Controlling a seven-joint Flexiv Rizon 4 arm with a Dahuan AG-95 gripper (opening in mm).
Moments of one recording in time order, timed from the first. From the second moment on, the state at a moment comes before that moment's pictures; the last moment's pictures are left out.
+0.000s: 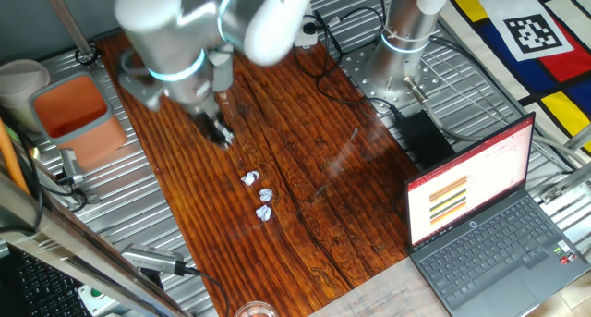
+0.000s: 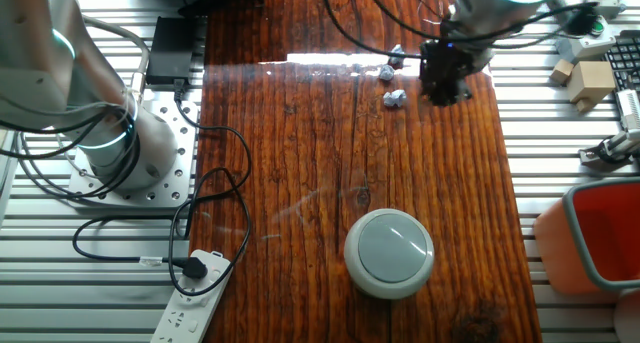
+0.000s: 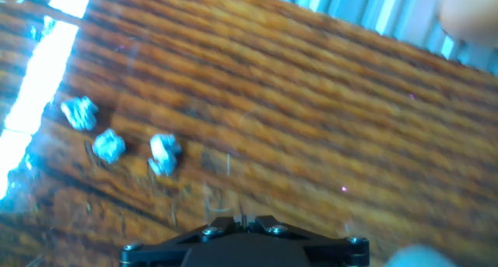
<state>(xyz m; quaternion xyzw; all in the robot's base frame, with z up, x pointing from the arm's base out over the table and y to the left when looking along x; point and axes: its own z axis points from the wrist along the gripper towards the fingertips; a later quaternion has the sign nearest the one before) 0.543 0.074 0.091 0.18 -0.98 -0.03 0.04</state>
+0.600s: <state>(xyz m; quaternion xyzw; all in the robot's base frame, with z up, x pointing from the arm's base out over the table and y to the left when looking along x) 0.526 0.117 0.030 0.16 -0.99 -0.02 0.03</state>
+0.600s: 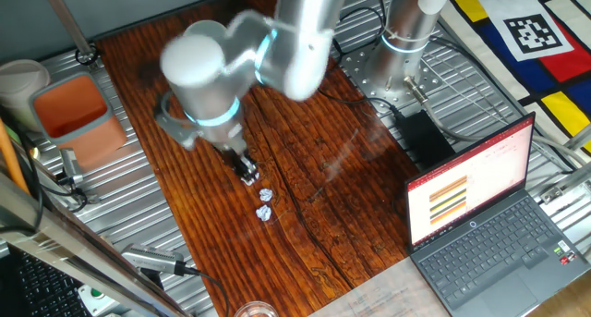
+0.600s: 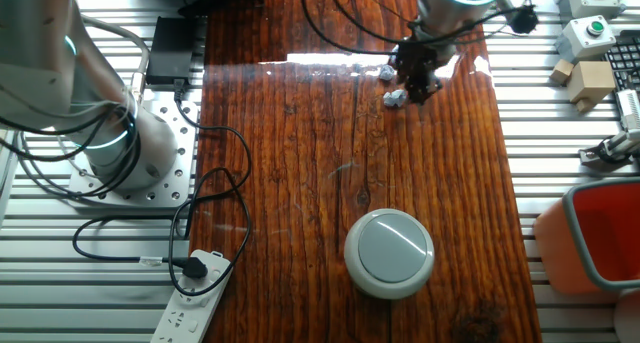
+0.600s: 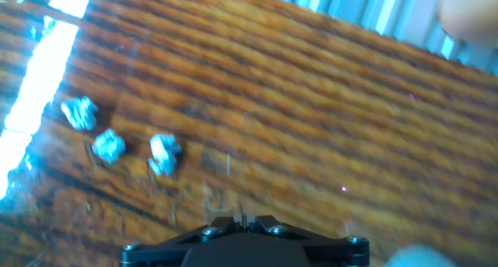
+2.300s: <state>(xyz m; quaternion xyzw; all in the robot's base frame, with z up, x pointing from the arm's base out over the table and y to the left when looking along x) 0.536 0.015 0.101 0.27 -0.96 -0.01 0.08</state>
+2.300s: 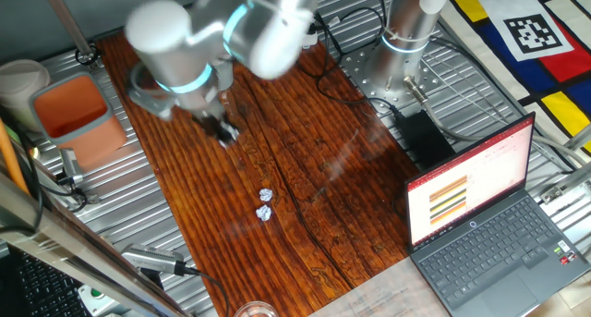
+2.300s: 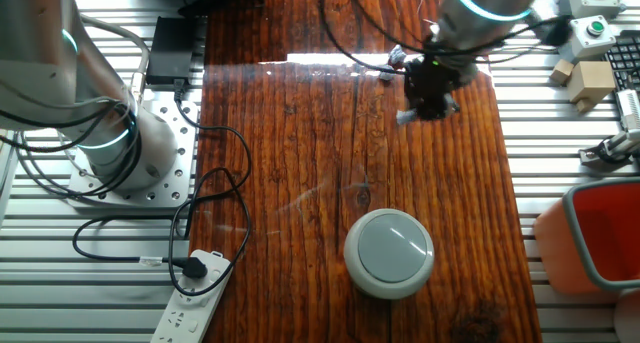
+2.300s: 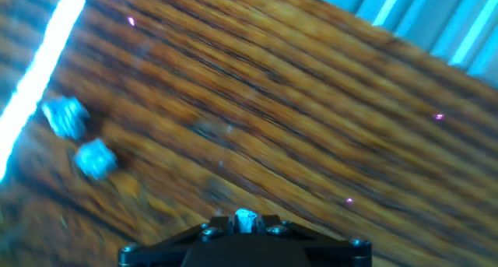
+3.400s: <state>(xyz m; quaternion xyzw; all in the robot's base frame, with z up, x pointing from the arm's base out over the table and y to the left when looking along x) 0.531 -0.026 0.130 0.31 -0.95 0.03 0.07</state>
